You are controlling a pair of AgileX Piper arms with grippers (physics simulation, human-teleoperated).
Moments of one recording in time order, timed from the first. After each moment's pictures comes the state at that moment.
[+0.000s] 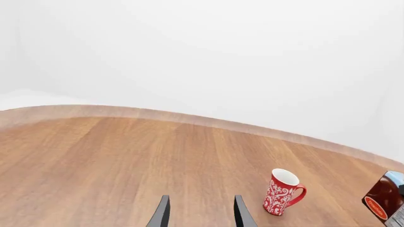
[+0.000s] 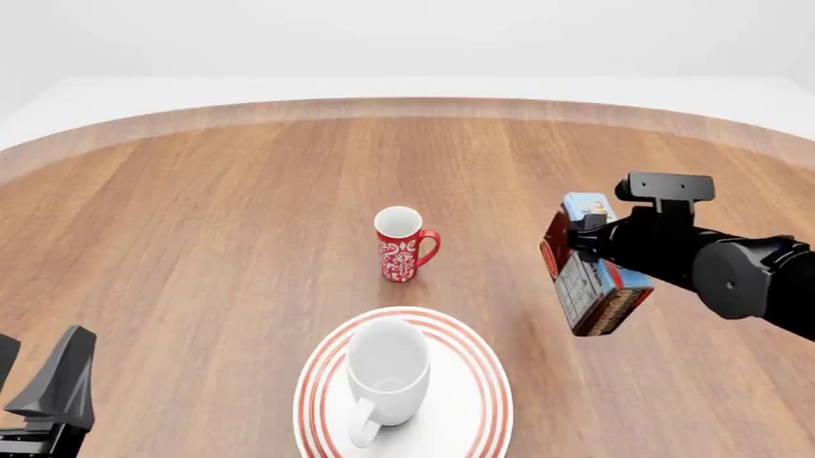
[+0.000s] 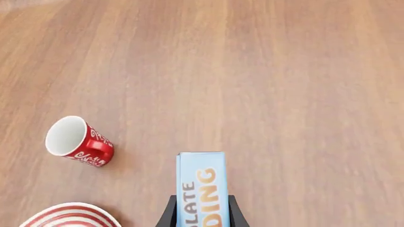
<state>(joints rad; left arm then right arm) -0.02 0.00 0.00 -0.10 -0.22 0.16 1.36 -0.75 0.05 0.10</state>
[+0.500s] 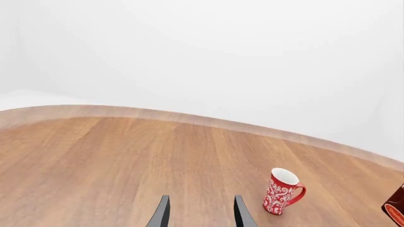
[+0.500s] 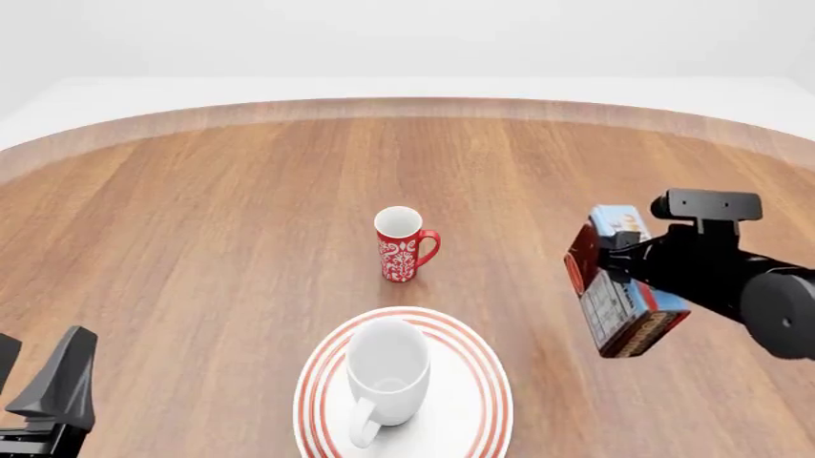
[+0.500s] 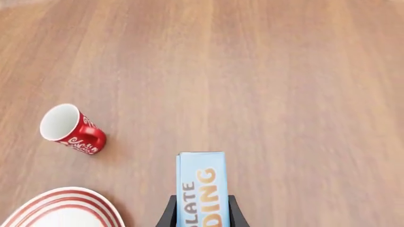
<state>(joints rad) -0.02 0.00 0.00 -0.10 -0.21 0.11 1.20 -0.65 0.10 0.08</state>
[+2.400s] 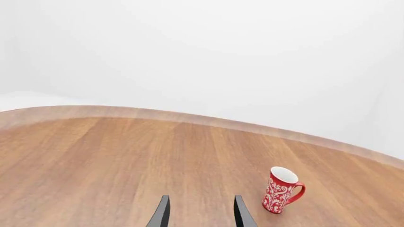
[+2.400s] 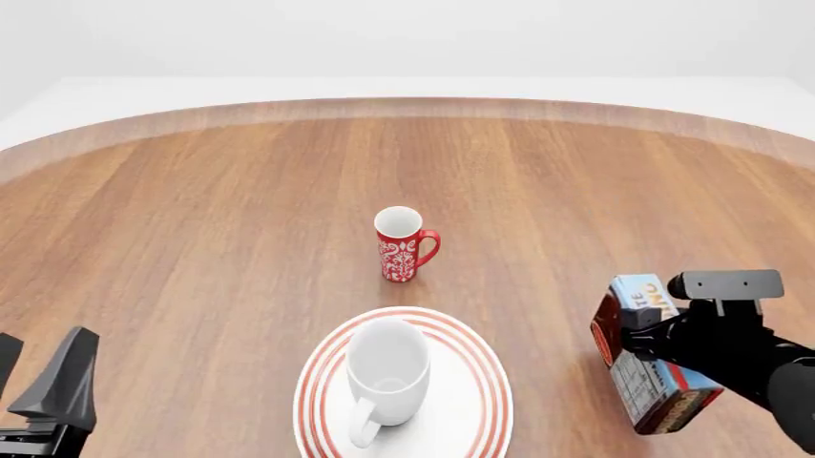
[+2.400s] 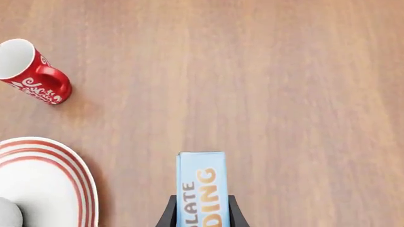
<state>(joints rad) -0.03 0.00 0.00 -0.10 -0.20 0.05 1.07 -0.39 0.08 -0.01</state>
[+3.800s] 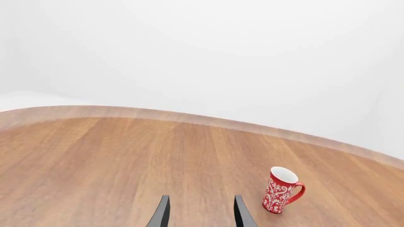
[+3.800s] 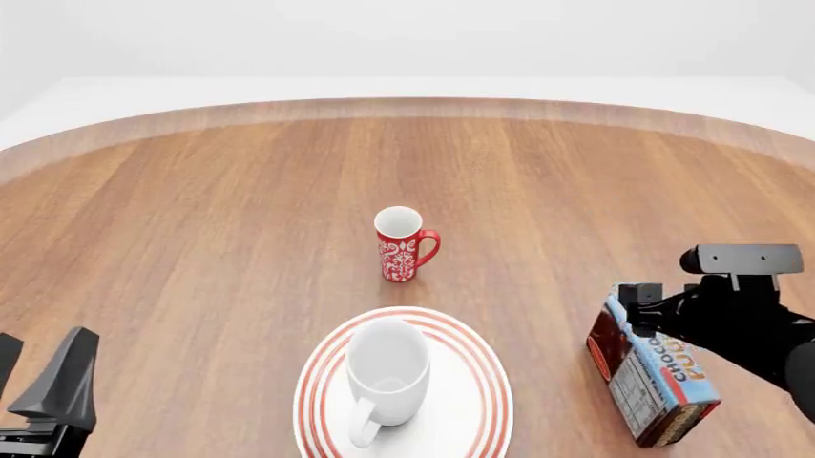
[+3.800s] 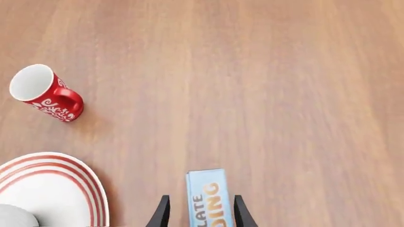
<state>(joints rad) -0.03 0.00 0.00 -0.10 -0.20 0.05 1.02 -0.48 0.16 0.04</state>
